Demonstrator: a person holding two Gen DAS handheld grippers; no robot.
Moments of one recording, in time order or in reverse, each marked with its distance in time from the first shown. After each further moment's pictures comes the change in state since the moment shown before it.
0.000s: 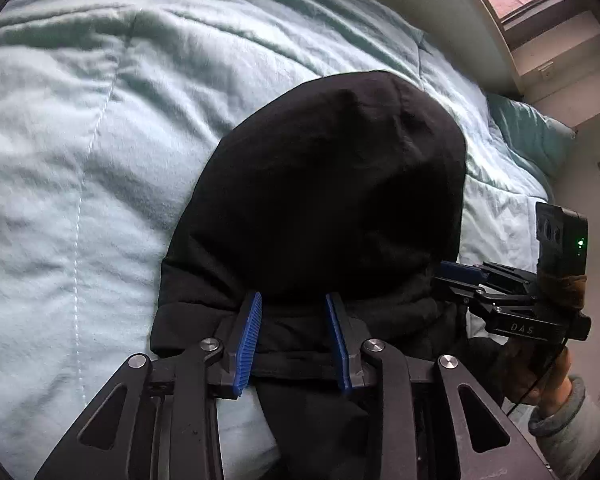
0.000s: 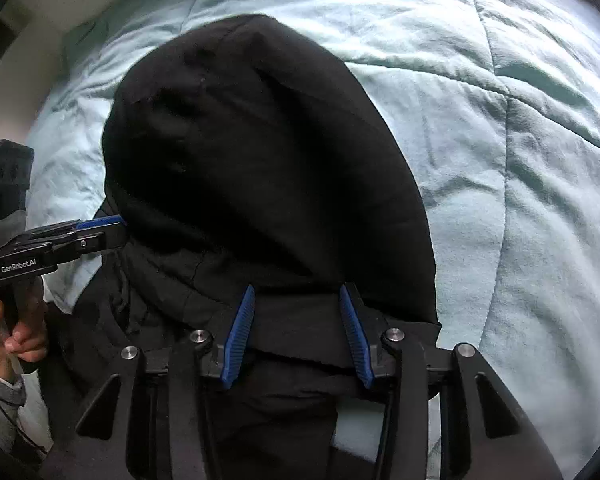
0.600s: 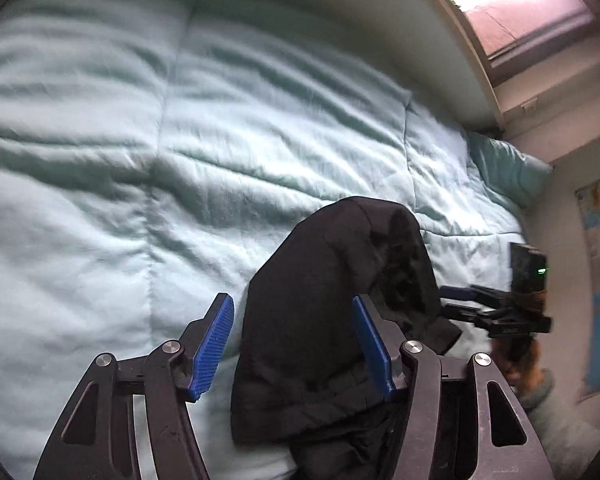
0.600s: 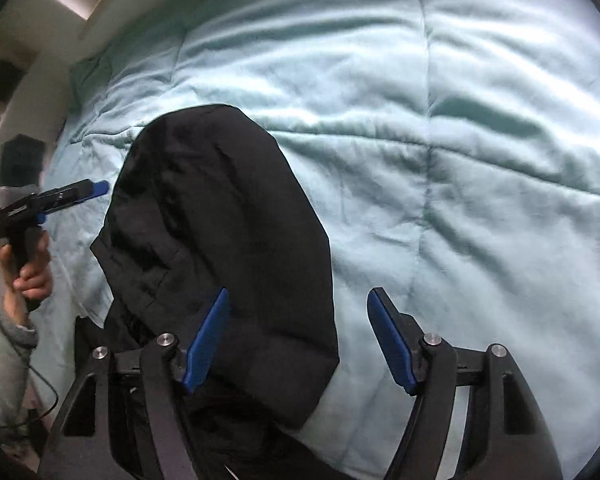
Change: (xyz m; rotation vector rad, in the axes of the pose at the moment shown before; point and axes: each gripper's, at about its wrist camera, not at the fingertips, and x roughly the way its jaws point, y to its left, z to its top) left arm -0.045 0.033 0.089 -0.021 0.000 -0.124; right arm -0.034 -0.064 0.037 0.057 0.023 0.134
